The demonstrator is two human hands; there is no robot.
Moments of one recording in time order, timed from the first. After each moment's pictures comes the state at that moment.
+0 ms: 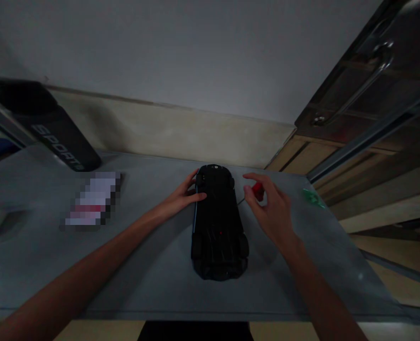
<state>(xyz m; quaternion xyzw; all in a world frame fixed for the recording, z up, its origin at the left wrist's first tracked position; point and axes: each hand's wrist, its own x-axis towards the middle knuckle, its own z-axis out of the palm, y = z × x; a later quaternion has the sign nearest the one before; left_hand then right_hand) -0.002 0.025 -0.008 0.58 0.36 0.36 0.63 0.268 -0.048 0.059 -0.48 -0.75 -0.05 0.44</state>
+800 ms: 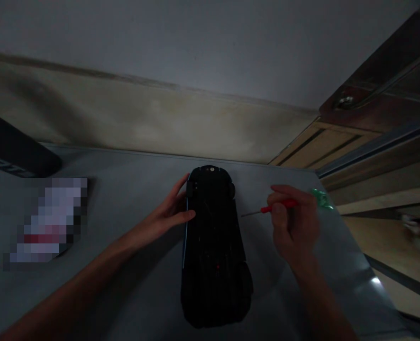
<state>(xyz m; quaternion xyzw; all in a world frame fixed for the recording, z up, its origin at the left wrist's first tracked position) -0.015 0.012 0.007 0.52 0.34 0.31 0.72 0.290 -0.046 0.050 -0.51 -0.71 -0.02 0.48</state>
